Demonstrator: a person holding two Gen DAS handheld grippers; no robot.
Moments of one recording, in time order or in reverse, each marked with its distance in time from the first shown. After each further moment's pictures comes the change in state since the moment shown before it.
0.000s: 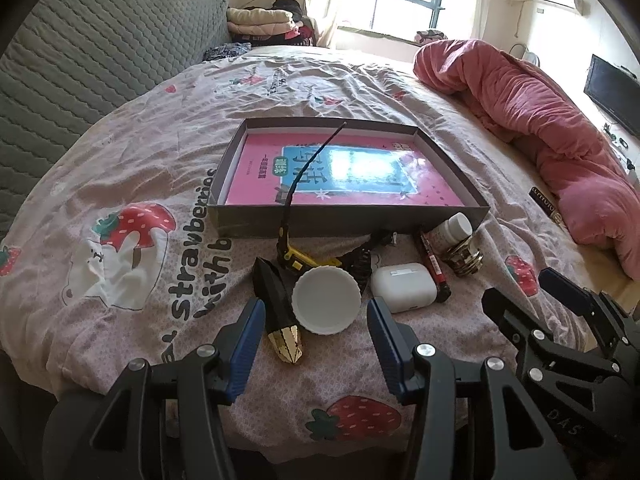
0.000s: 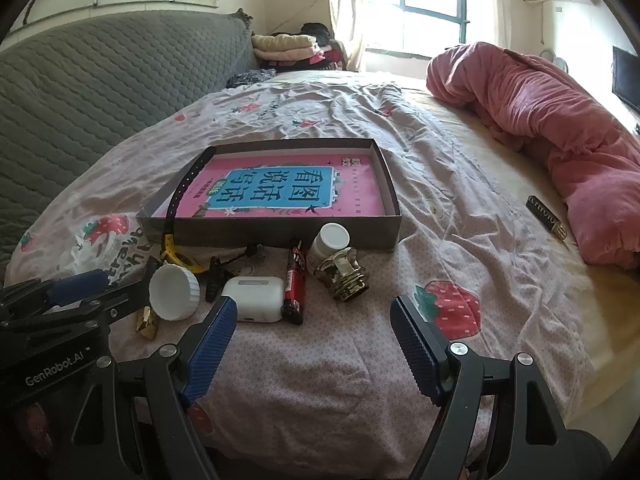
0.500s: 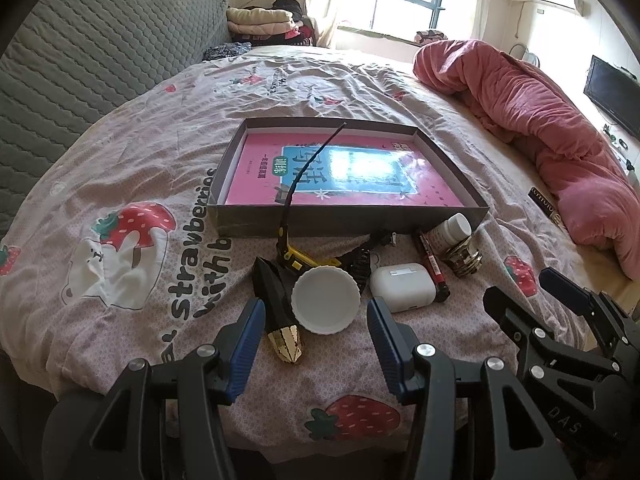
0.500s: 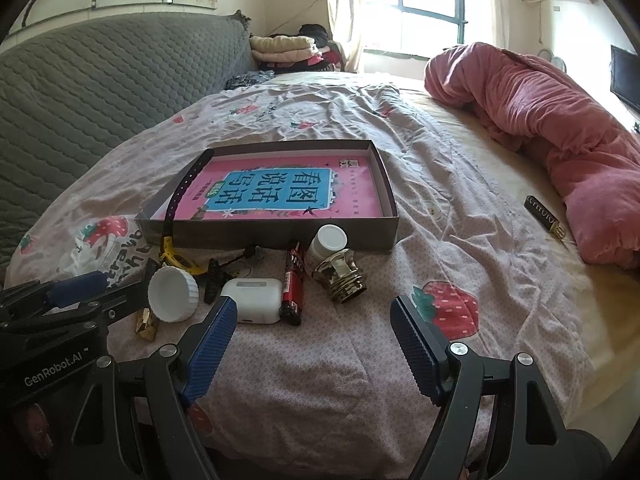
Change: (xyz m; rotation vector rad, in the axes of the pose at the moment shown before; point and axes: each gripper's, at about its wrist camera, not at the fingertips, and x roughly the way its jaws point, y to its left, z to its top) left arm 0.000 -0.001 -0.001 -0.002 0.000 -0.001; right arm -0.001 0.000 0.000 -0.001 -0.006 -0.006
